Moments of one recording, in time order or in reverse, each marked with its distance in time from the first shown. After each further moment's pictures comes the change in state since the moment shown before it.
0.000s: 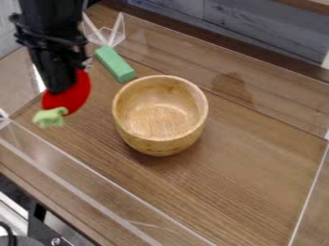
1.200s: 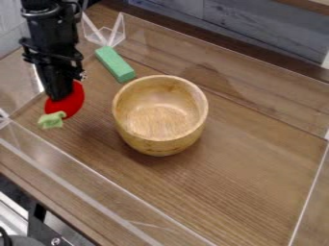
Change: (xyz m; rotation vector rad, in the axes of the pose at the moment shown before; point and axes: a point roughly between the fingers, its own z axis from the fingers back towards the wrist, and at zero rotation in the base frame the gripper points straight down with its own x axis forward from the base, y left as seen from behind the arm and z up) arm 0.033 0.051 -0.053 -0.032 0.075 0.047
